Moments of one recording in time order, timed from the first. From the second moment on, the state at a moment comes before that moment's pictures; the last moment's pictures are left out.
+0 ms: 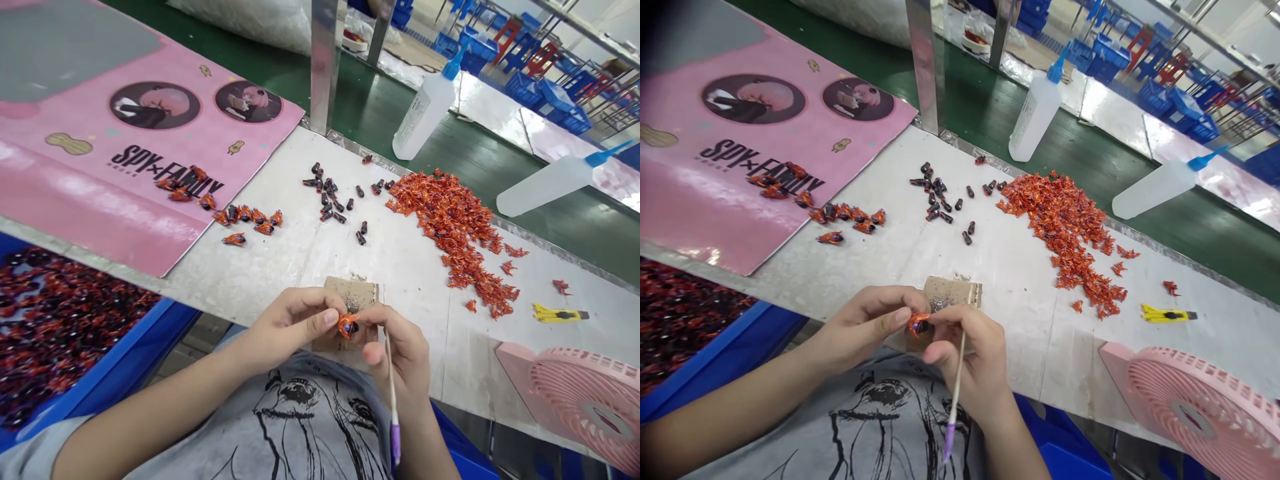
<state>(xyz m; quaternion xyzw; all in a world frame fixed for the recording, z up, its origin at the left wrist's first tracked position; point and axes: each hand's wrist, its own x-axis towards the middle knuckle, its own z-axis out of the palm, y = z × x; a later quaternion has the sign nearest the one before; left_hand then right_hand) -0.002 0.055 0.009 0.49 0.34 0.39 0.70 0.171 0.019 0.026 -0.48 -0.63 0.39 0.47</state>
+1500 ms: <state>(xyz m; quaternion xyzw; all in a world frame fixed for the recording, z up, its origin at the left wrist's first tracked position) -0.028 0.123 -0.008 0.80 0.45 0.35 0.19 0.172 0.016 -0.017 -0.61 -0.56 0.30 0.47</state>
